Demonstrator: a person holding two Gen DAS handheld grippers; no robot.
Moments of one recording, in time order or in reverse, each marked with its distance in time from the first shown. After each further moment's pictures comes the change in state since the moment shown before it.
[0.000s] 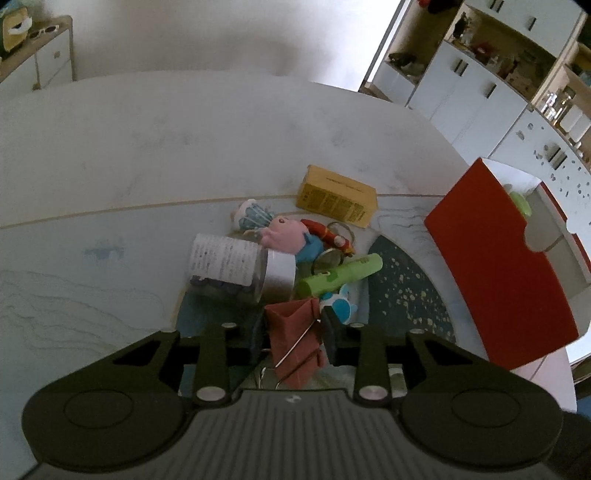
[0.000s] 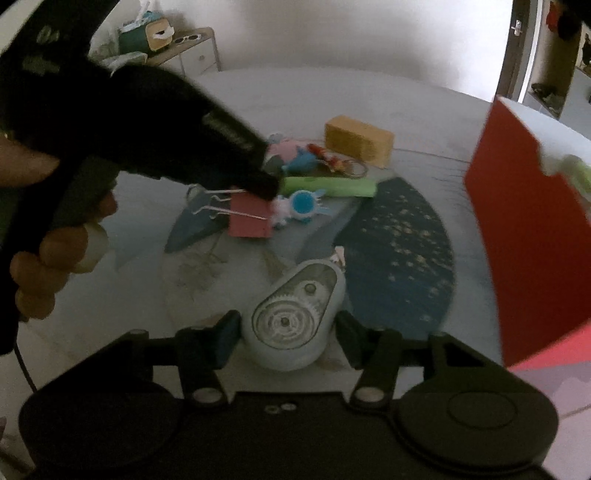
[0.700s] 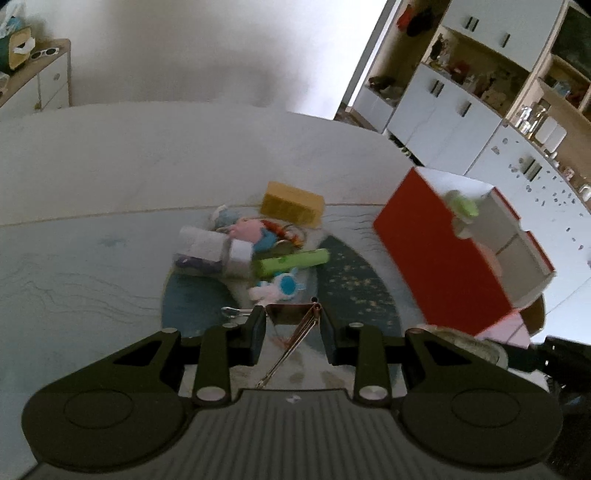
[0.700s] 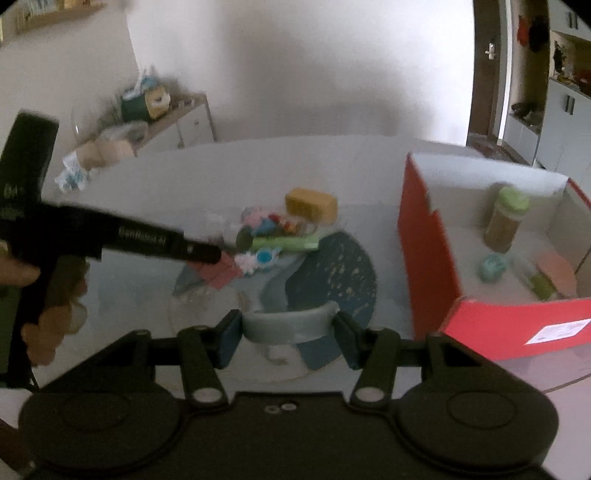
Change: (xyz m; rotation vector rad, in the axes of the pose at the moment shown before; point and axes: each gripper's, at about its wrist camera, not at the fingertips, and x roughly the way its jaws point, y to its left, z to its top) left arm -0.068 -0.029 -0.029 0.012 -0.091 -0.056; right arm -0.095 -0.046 -0.009 0.069 -0.189 0.032
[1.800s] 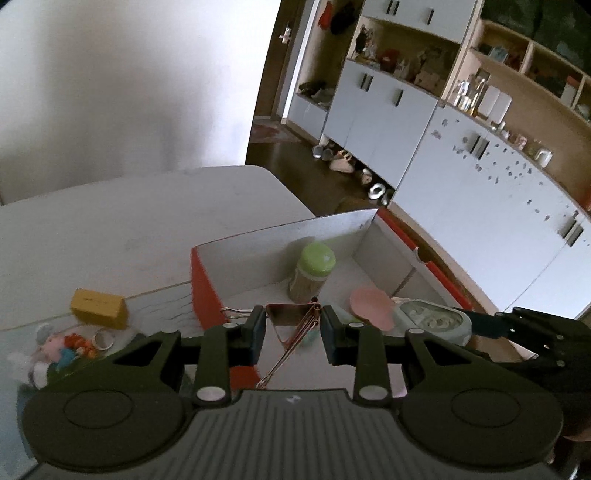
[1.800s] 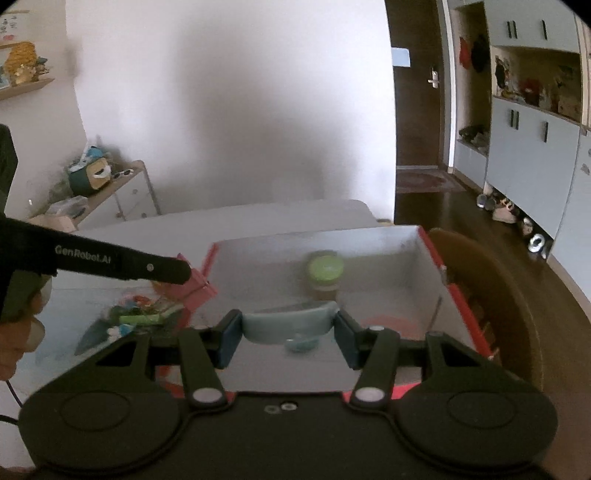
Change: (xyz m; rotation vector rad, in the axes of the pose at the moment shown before) left arm 0.051 -0.222 0.073 0.189 -0.054 -0.062; right arm -0.064 -0.199 0.032 0.071 -0.150 -0.089
